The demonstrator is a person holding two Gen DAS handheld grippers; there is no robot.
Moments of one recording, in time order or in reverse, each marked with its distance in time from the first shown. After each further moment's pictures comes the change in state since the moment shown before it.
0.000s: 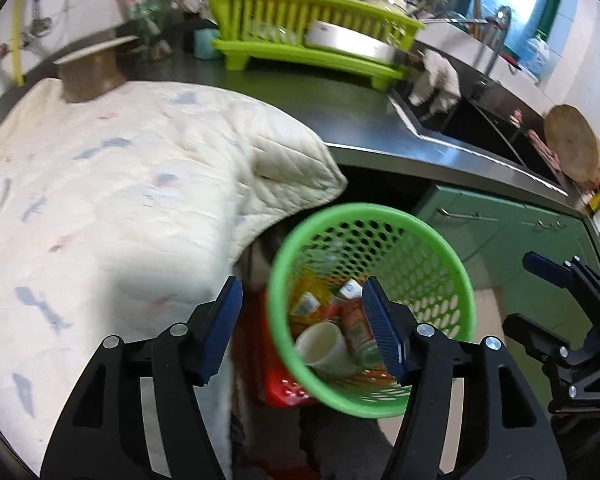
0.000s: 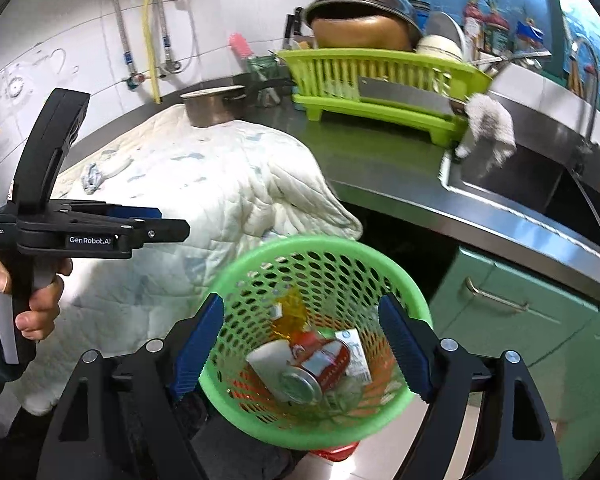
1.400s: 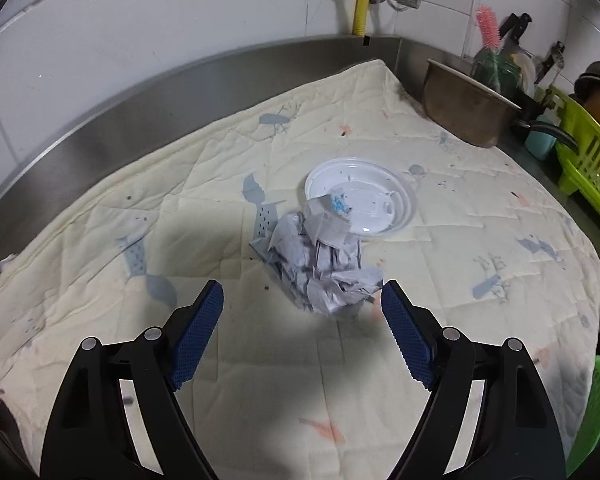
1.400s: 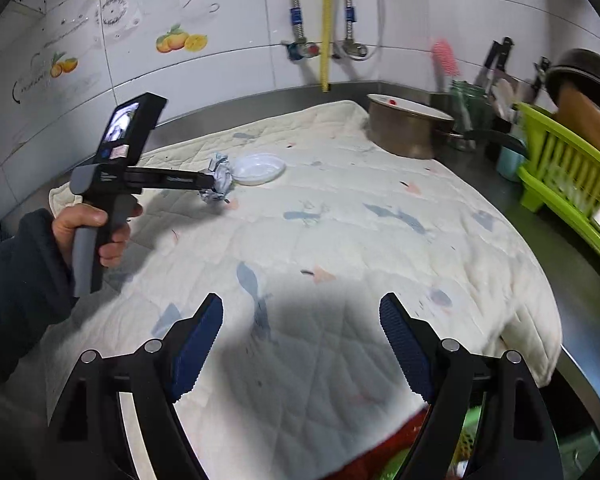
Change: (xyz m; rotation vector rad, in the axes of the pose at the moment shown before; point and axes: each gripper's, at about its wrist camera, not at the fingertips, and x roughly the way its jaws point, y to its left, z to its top) left arm -0.059 0.373 -0.006 -0.477 -0.125 0.523; right arm 0.131 0.229 0.119 -0.328 0.026 0.339
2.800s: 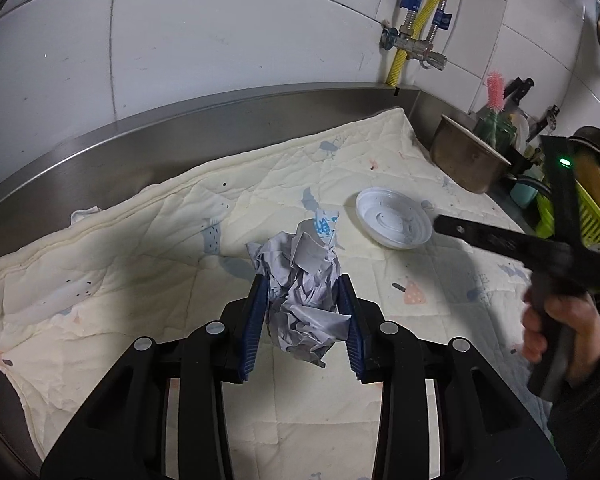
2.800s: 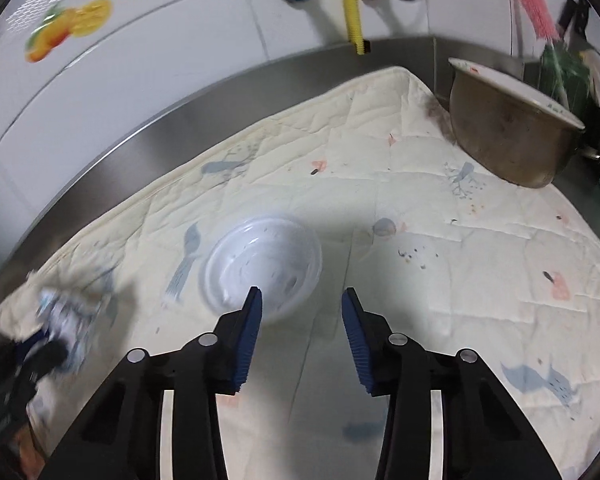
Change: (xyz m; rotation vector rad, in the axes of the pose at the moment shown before) left arm -0.056 0.073 -0.024 -0.142 -0.103 -0.084; right arm 0.235 0.014 0.155 0.140 0.151 0.069
